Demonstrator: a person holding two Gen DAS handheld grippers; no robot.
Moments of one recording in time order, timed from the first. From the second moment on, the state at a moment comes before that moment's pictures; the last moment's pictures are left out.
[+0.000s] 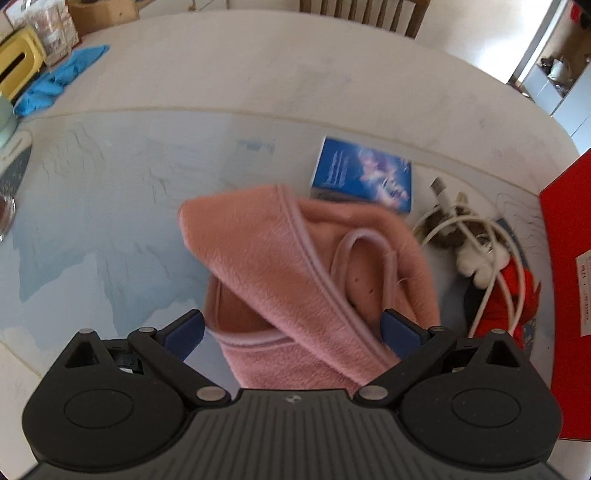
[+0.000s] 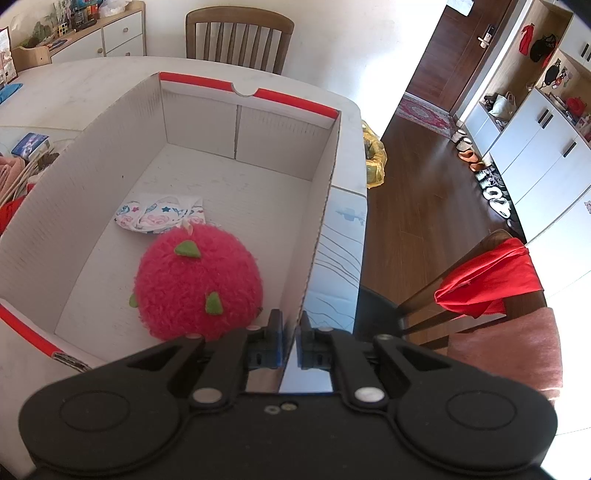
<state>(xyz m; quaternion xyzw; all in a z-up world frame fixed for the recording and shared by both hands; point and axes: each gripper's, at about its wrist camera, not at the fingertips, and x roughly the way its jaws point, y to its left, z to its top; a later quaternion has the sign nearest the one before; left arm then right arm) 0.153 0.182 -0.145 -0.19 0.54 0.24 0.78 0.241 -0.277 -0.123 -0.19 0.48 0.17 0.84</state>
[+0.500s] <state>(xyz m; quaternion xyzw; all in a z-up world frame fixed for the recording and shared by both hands) 0.140 0.176 -0.137 -0.21 0.52 0.25 0.79 0.241 -0.276 -0.124 -0.19 0.47 0.17 0.84</state>
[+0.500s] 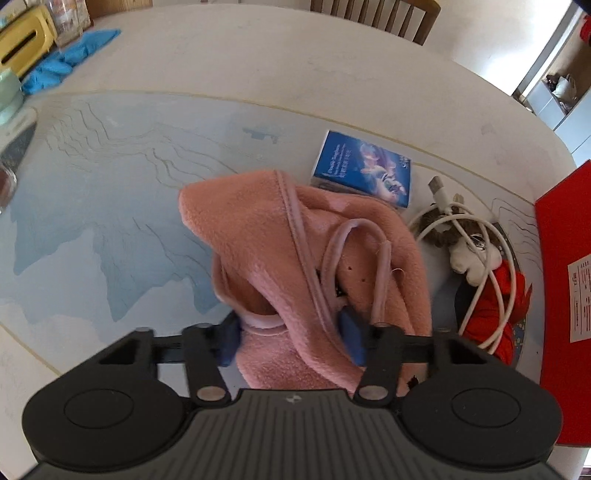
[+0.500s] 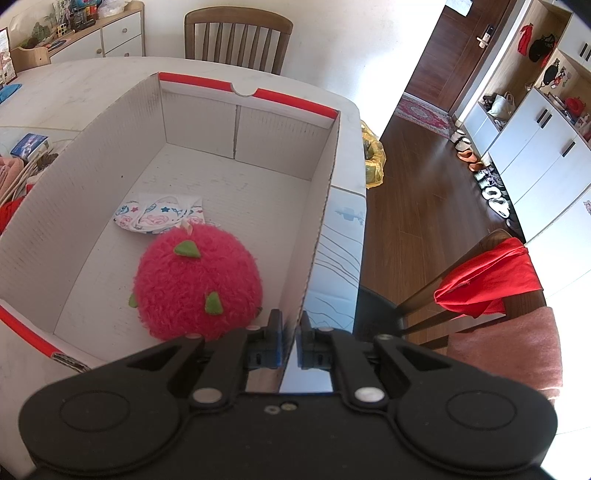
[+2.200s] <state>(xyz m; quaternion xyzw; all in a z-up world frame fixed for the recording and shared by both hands) 0.142 0.135 -0.102 -0.13 0.56 0.13 0.81 0.239 -0.274 -0.124 -0.19 0.47 0.16 0.84</state>
